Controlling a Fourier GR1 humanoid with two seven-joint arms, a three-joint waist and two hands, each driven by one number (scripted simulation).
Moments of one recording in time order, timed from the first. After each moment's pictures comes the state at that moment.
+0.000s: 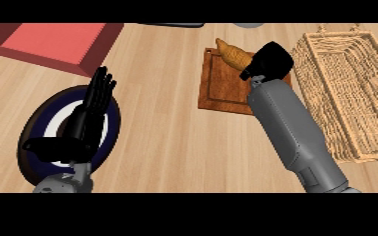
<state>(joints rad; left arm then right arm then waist) -0.09 0.17 -0.18 -1.66 0.13 0.22 0.00 -0.84 -0.08 0.12 -0.82 1.11 -0.28 1.12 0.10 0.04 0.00</state>
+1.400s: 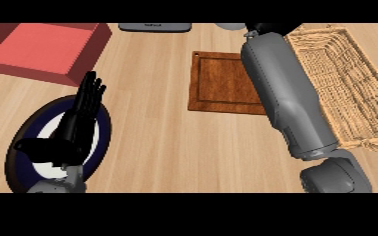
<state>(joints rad) -0.05 0.18 -0.14 -1.65 0.14 0.23 0.00 -1.19 -0.03 -0.25 -0.57 1.67 -0.51 1.25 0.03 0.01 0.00</state>
